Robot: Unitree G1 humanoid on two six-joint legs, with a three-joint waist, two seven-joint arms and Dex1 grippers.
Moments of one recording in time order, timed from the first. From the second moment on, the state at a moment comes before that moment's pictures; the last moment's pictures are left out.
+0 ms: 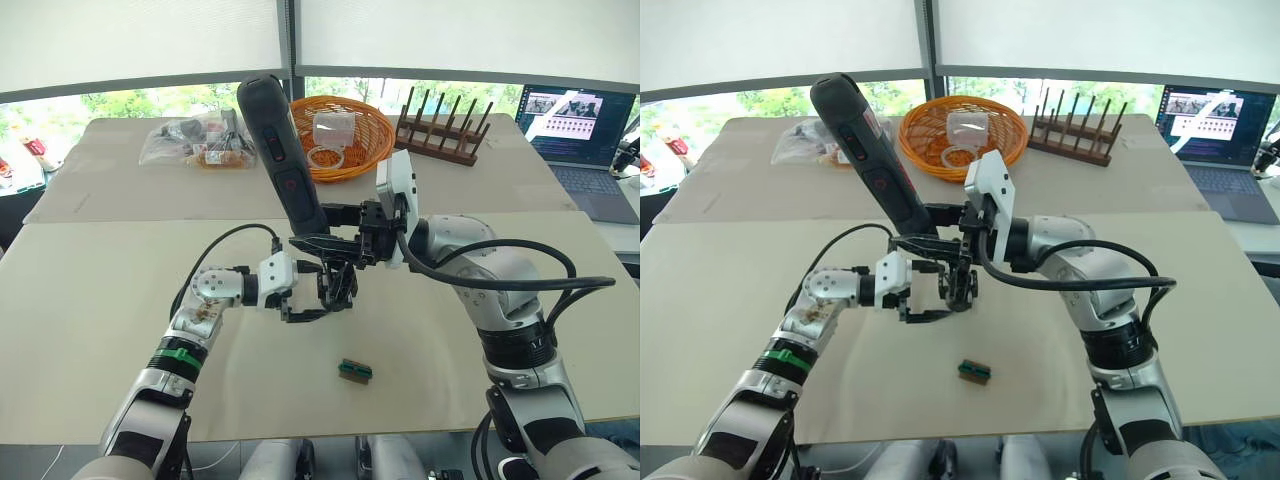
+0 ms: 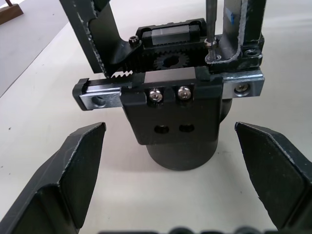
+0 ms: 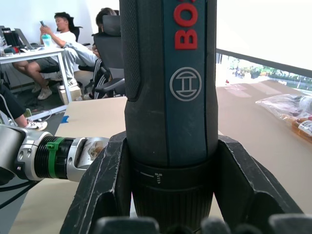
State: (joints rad) left arm -0.59 0.39 -0.20 0.46 -0.12 -0.21 -1.19; right arm -0.73 -0.38 0.14 -0.22 0.58 0.60 0.91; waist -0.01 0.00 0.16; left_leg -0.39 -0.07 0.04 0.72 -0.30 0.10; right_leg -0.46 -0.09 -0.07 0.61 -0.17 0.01
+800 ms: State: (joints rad) left arm -0.61 0.35 -0.22 0.51 -0.09 -0.22 -1.16; right arm -0.68 -0.38 0.12 -0.25 0.59 0.60 0.86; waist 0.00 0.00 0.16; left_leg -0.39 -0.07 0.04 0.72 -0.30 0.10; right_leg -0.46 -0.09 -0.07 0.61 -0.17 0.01
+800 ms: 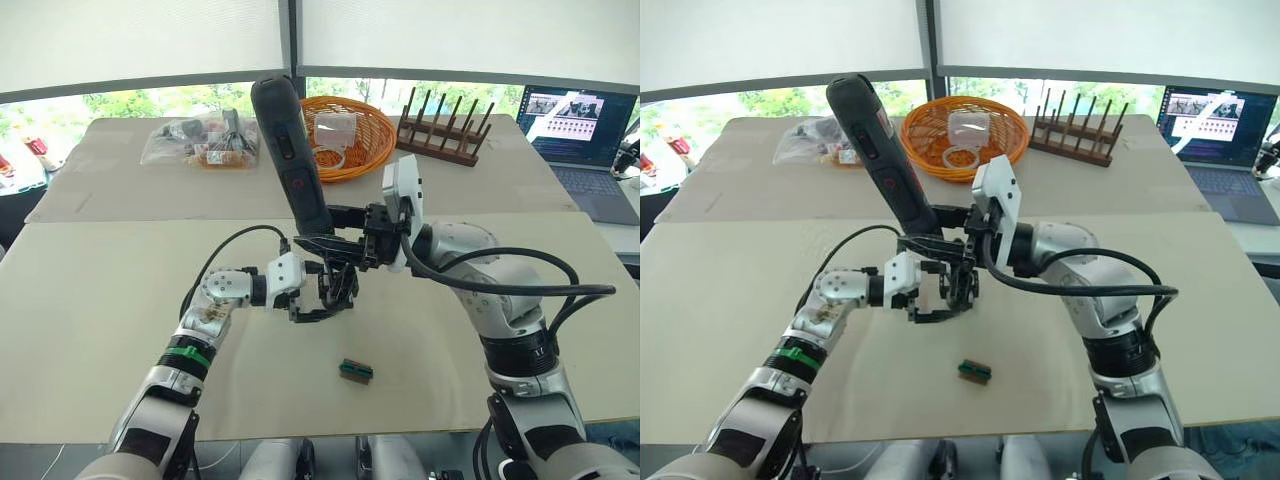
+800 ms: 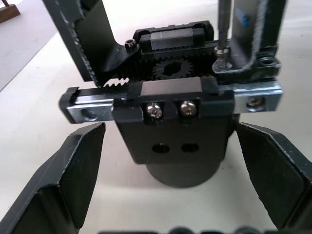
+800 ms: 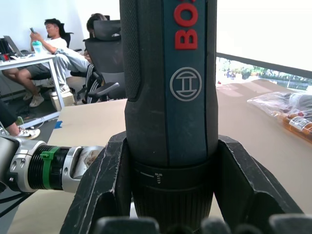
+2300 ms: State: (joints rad) left arm -0.65 0.31 -0.22 0.56 -0.12 -0.05 -1.16; right arm -0.53 -0.30 0.09 -0.25 0.53 0.36 0.82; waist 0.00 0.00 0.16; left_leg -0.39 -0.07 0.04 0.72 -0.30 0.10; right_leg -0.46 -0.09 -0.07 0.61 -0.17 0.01
